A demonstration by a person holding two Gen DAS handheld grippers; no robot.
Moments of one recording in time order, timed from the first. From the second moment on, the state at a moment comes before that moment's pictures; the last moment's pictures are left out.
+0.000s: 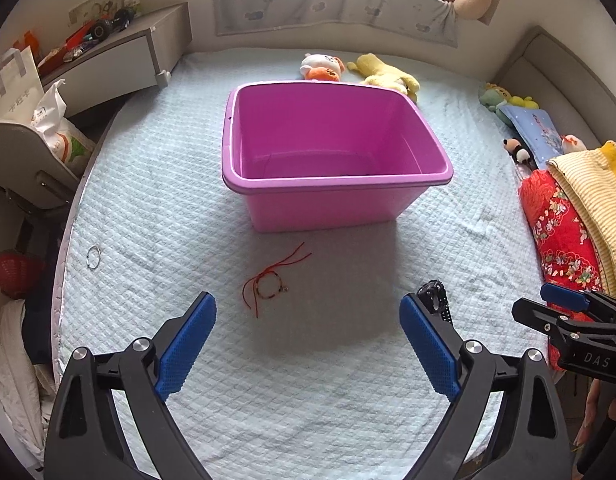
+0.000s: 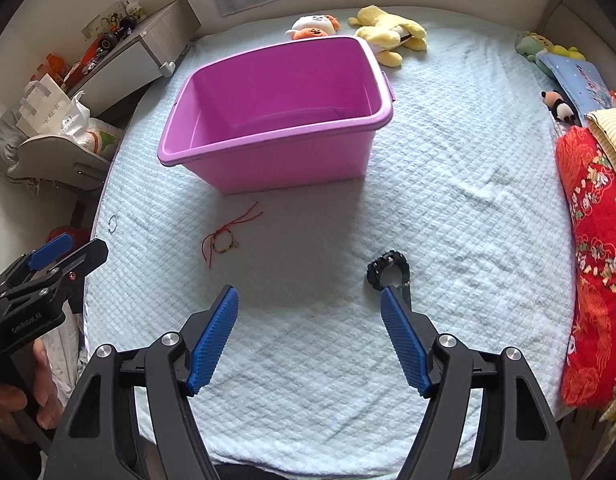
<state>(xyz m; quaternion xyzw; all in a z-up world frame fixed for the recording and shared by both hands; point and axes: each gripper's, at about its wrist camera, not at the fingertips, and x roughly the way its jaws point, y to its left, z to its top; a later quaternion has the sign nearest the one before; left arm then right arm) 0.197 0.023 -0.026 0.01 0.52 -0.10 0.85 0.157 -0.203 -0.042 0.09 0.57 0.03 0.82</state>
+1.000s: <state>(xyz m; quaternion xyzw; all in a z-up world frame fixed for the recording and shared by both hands) 0.116 0.030 -0.180 -0.03 0.49 0.01 0.87 0.067 -0.273 -0.210 0.09 0.51 0.01 0.86</state>
